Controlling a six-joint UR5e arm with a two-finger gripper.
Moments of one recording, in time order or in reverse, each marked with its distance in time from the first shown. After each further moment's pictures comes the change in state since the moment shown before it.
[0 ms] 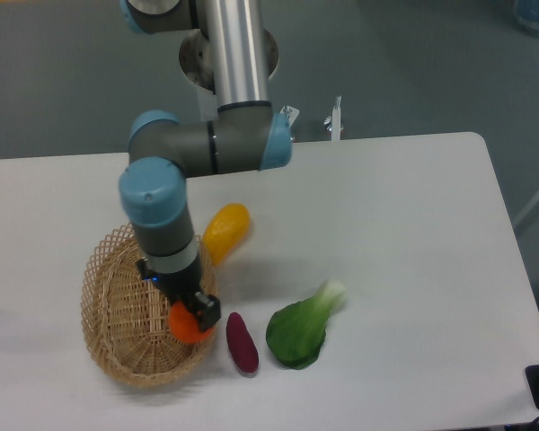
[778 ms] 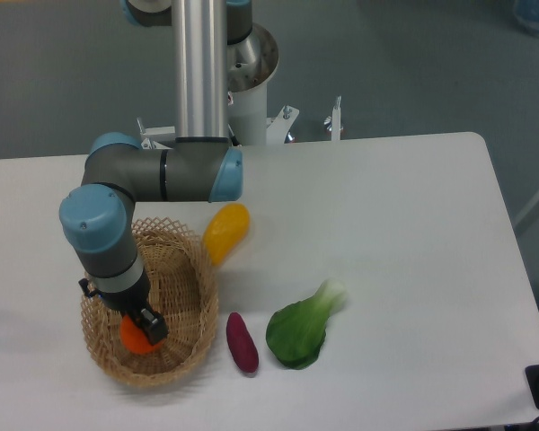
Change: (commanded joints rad) arm -0.075 -0.049 0.045 -0.002 -0.014 -0.060
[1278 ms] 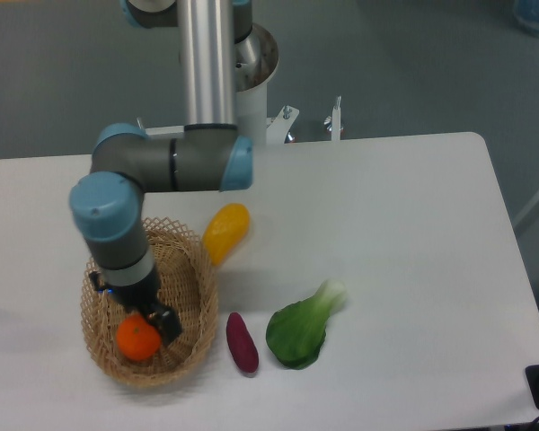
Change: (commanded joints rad) arm 0.145 0.084 -0.002 -0.012 0.003 0.003
